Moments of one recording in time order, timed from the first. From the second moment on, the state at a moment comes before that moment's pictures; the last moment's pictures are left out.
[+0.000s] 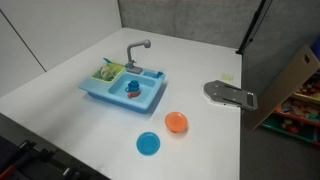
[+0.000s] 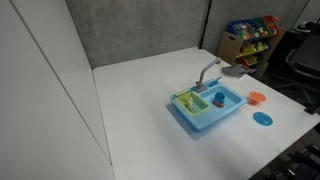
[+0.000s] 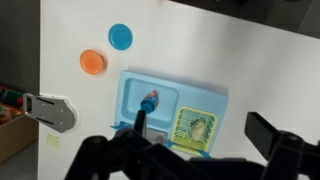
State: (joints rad) arm 0.04 -0.52 0.18 -2.23 -0.11 1.71 0.02
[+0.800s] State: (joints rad) arm 0.04 -0.43 0.17 -2.20 -0.11 1.74 0.04
